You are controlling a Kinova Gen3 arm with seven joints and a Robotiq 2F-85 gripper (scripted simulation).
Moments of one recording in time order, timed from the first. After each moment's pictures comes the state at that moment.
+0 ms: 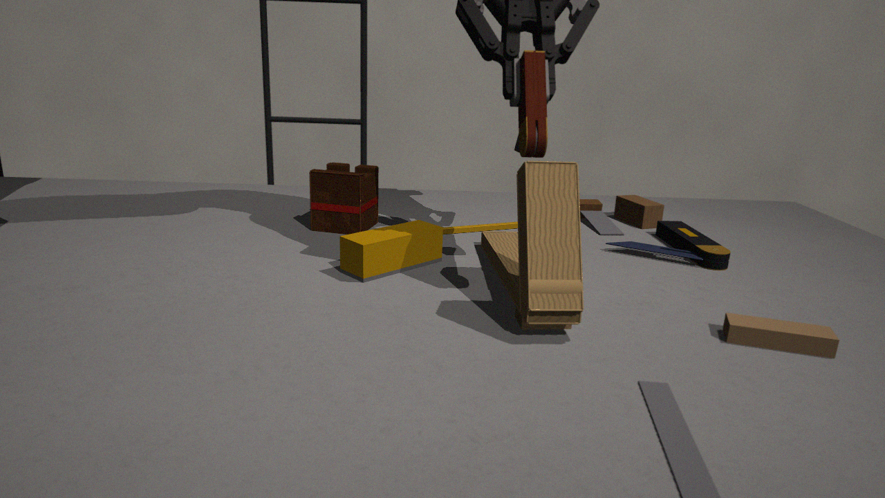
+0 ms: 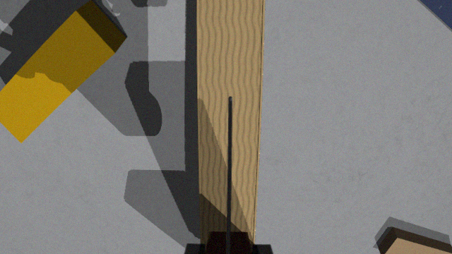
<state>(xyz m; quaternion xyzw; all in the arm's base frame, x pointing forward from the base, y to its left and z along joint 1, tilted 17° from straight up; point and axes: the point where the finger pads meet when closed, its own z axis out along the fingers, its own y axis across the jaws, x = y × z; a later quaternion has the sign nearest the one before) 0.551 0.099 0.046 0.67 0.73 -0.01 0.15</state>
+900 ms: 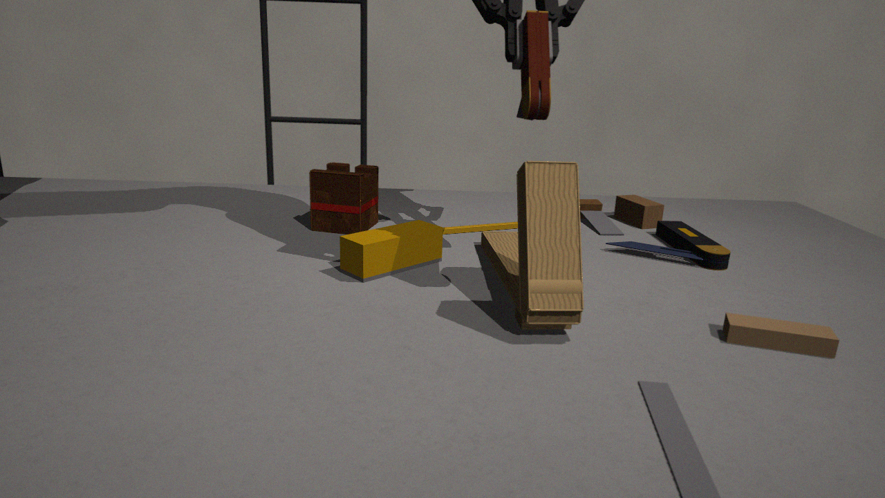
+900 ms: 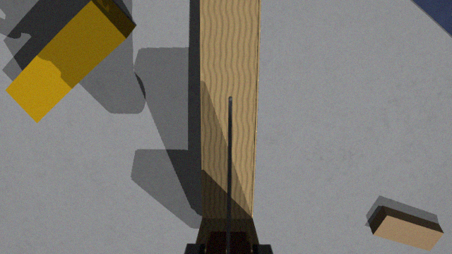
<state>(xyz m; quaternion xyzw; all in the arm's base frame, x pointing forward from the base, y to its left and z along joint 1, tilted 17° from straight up) 0.545 0.091 0.077 0.67 0.73 -0.01 0.16</state>
